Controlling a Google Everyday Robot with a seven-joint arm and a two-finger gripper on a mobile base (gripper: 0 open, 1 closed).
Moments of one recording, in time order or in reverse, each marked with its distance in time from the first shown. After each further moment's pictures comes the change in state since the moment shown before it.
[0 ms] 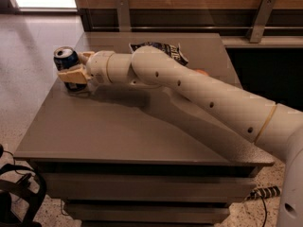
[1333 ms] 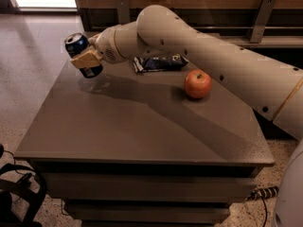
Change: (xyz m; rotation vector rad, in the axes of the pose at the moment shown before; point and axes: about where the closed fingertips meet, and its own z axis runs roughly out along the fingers) arm -0.021 -0.033 -0.042 0.009 0.243 -0.046
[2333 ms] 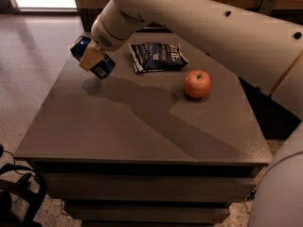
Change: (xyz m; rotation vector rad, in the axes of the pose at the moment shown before) arm 0.007 -0.003 -0.026 0.053 0.419 -0.089
